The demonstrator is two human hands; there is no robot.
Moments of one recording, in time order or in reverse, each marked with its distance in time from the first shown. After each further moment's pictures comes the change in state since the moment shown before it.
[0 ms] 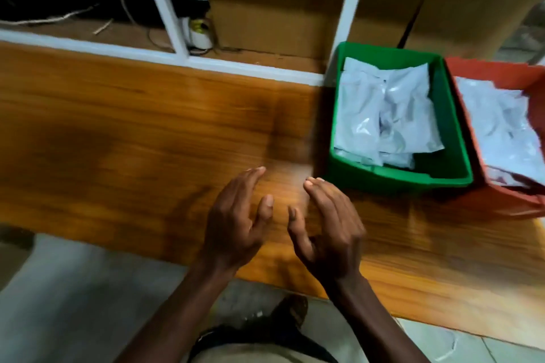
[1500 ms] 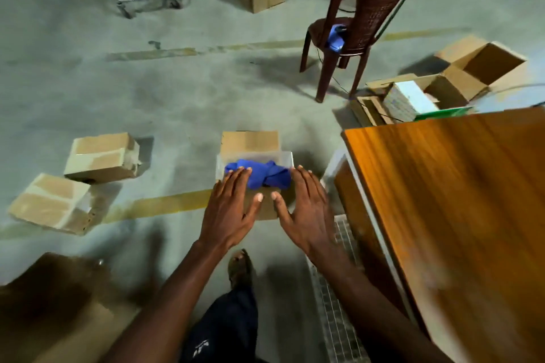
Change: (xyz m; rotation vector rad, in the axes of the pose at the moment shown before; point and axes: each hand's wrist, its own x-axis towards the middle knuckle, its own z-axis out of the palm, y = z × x) left_hand -0.248 -0.825 -0.664 0.475 0.395 -1.108; right_hand -0.031 -0.780 0.880 0.404 -1.065 -0.571
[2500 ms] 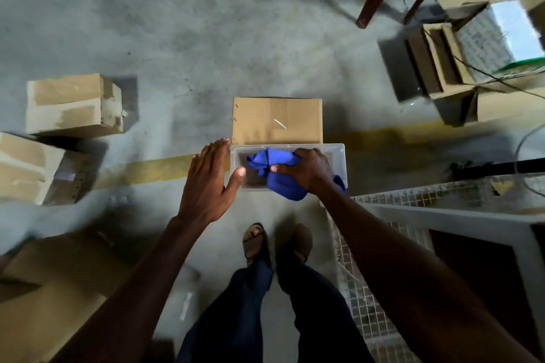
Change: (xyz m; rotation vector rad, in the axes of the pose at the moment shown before) left_hand 0.181 -0.227 0.089 -0.047 -0.206 -0.208; right_hand 0.242 0.081 0.267 0.028 -0.678 0.316
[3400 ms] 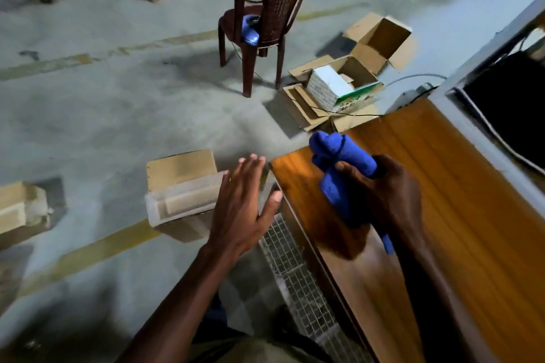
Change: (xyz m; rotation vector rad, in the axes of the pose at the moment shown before) left_hand -0.158 0.343 -0.061 -0.124 0.101 0.547; right_hand -0.436 0.089 -0.274 0.174 0.921 0.338
